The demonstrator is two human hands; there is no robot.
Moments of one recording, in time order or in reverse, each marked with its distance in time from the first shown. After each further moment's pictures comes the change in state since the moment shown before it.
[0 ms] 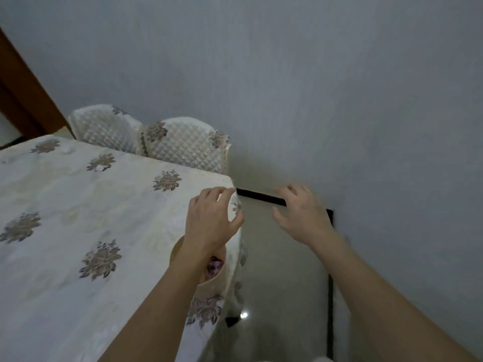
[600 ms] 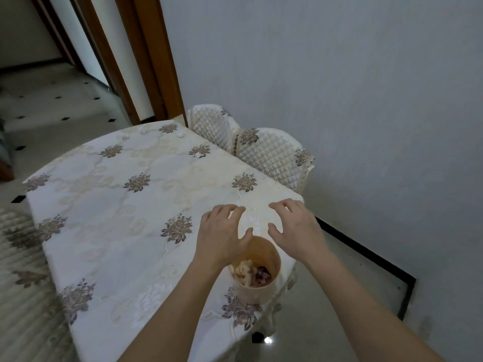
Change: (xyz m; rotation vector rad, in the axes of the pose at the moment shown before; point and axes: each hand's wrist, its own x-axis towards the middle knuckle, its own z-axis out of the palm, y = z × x) left_hand -0.063 -0.061 -0.049 0.171 0.026 -0.367; right_hand 0.045 -0.109 0.050 0.128 -0.107 -0.420
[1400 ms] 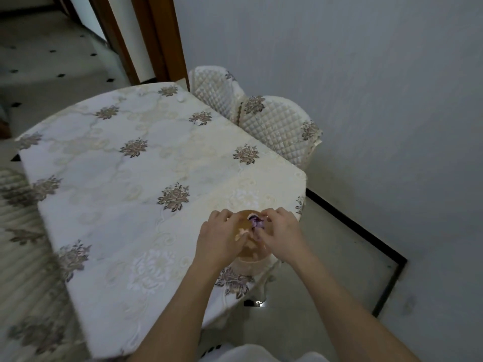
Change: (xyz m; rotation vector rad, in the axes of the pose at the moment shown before) left_hand -0.050 0.007 0.046 -0.165 -0.172 -0.138; right_hand -0.038 0.000 0.056 0.256 -0.277 0.206
